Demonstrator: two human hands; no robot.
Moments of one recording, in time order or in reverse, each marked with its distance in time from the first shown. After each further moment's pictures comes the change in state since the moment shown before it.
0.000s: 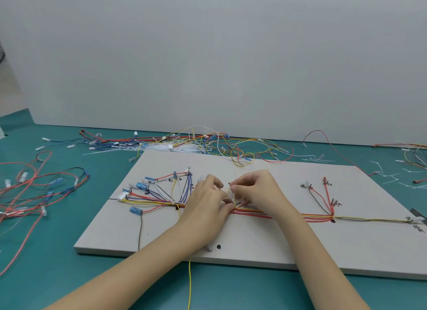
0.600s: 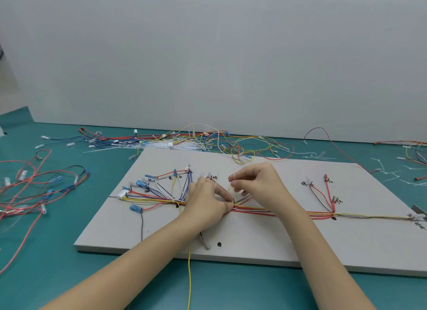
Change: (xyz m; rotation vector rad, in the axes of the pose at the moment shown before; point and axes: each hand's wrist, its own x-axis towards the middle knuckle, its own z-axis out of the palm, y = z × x) left_hand 0.012 0.005 -0.003 -0.203 -0.074 -0.329; right_hand -0.002 -0.010 -0.004 -0.063 -0.006 -0.175
